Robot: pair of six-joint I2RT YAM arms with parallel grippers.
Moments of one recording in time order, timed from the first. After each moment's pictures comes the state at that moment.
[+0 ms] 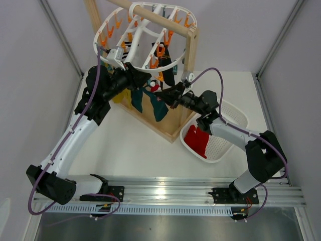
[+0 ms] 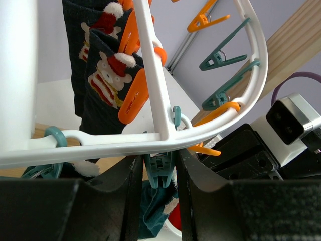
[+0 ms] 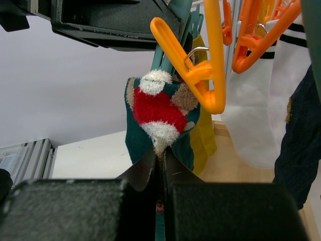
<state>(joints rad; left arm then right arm) -0.39 1.26 1.36 -0.12 0.32 -0.46 0.60 1.57 1.03 0.94 -0.61 0.27</state>
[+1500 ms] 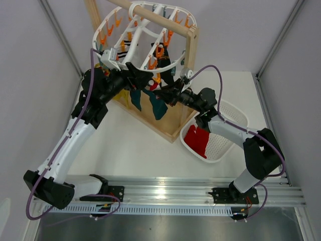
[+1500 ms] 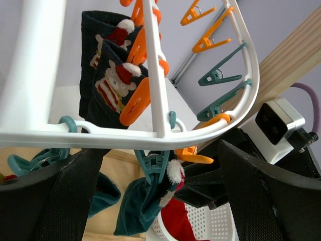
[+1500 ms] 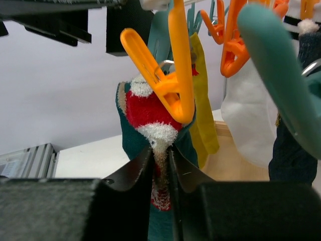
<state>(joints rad) -0.38 1.21 1.33 -0.09 0.26 -0.50 0.60 1.61 1.07 0.93 -0.61 0.30</state>
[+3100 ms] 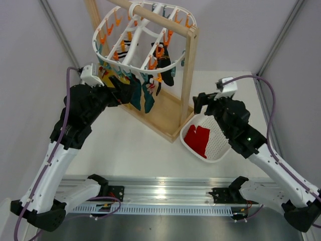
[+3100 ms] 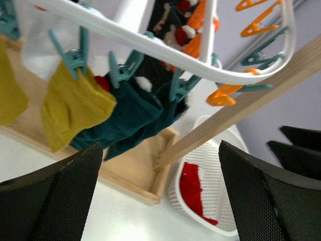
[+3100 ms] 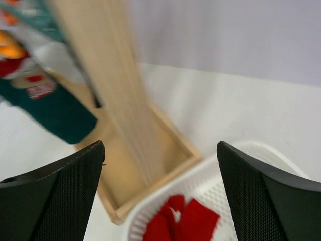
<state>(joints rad) -0.42 0.96 1.31 -0.46 -0.01 -0.51 0.71 0.97 1.05 -0.12 0.36 0.11</state>
